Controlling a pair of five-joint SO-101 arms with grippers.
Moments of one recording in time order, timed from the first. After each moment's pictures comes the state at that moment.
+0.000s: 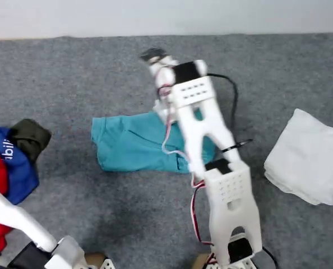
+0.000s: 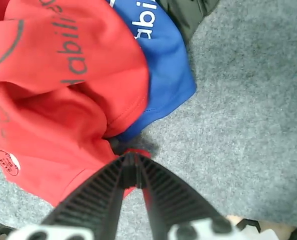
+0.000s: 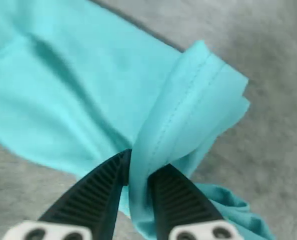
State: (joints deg) left arm -53.9 -18.0 7.7 98.9 -34.1; right arm -26.5 41.3 -53.4 100.6 15.2
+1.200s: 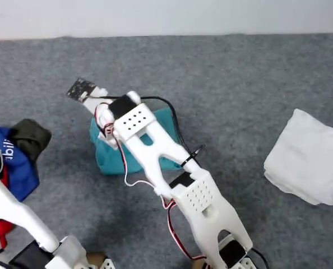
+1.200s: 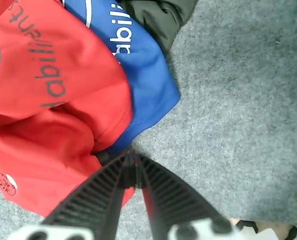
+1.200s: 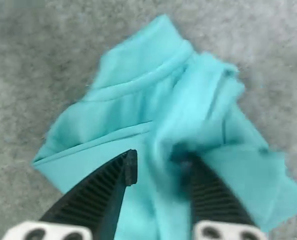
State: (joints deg) left arm -48.9 -18.0 7.7 99.1 -34.1; right arm -44.8 49.1 -53.3 85.6 16.9
